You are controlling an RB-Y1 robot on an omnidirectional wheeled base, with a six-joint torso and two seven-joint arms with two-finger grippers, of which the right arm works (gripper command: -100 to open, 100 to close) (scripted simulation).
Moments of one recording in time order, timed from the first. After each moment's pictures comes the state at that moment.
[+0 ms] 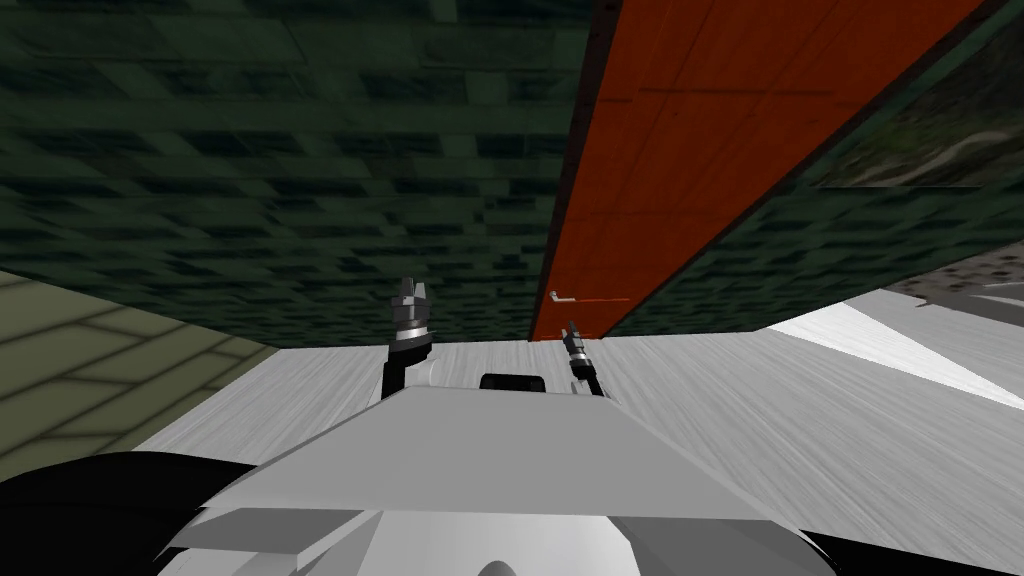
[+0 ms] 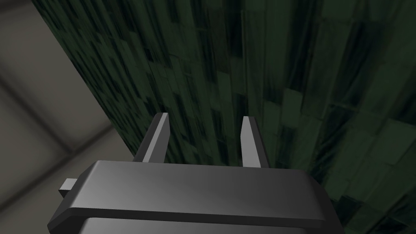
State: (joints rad) arm 0.17 -0.25 0.11 -1.07 -0.11 -0.77 -0.15
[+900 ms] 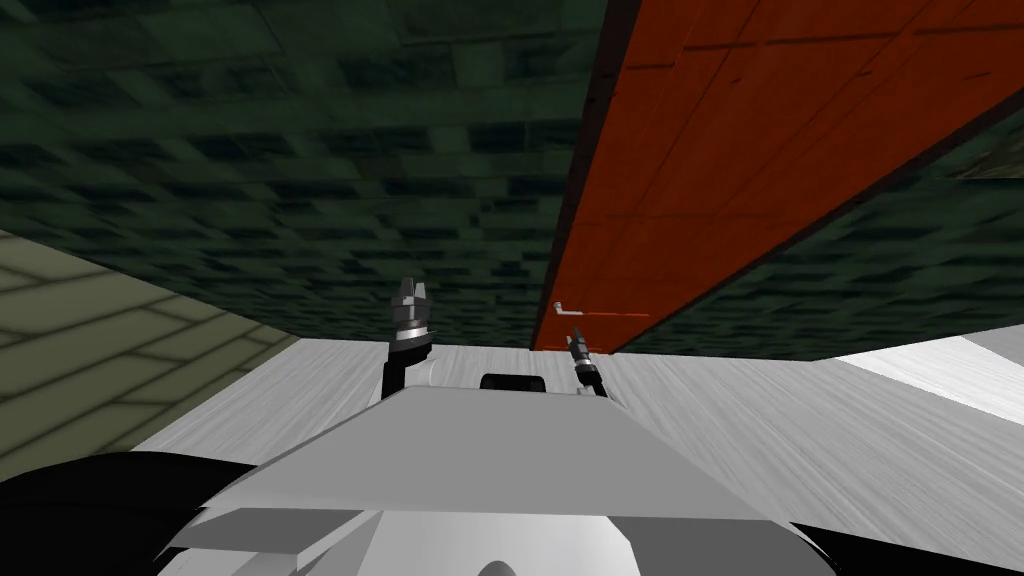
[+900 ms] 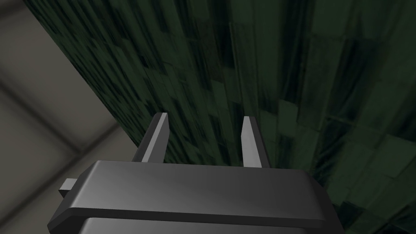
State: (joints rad) arm 0.13 -0.28 0.11 -0.89 -0.14 -0.82 -0.17
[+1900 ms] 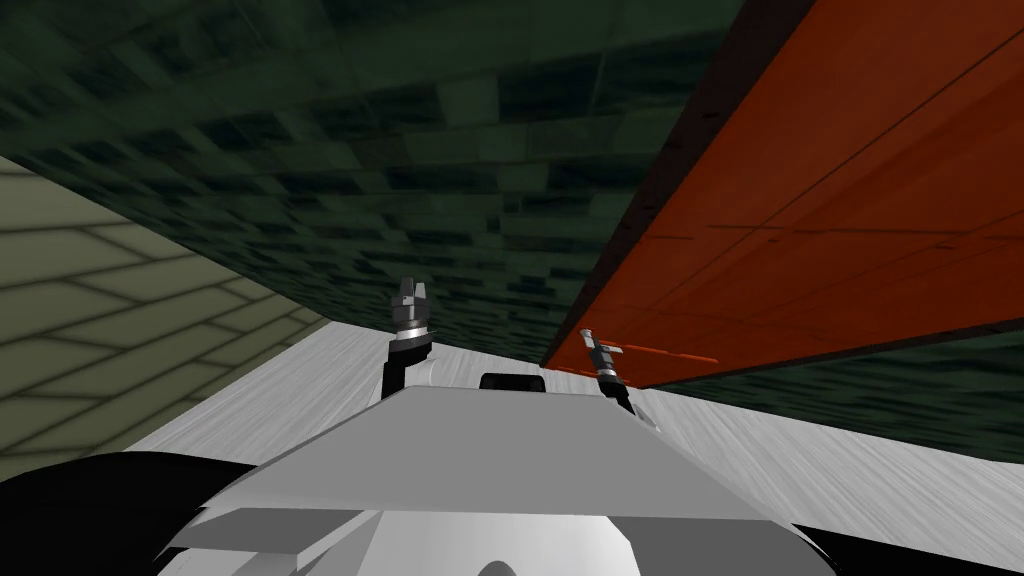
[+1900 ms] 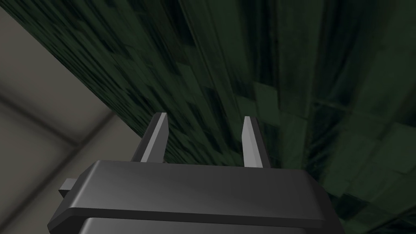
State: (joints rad) arm 0.14 -0.38 0.02 -0.75 -0.19 -0.93 -0.26
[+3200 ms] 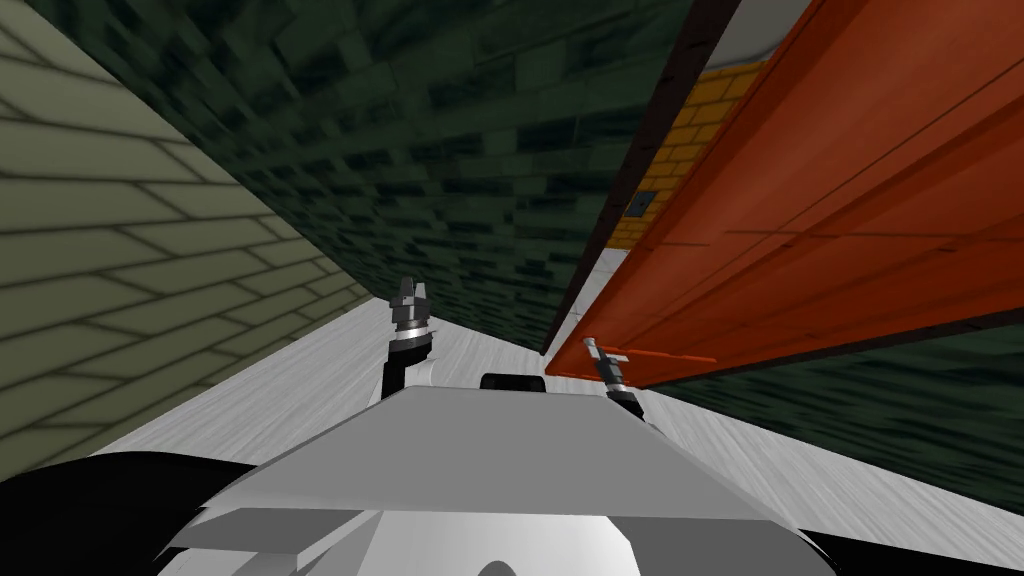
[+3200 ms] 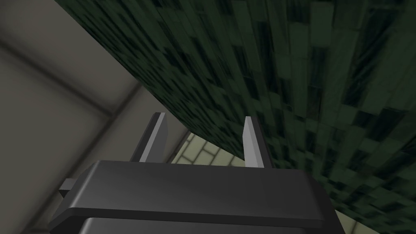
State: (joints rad) arm 0.22 -0.44 0.08 -0.72 -0.18 -1.05 -0.33
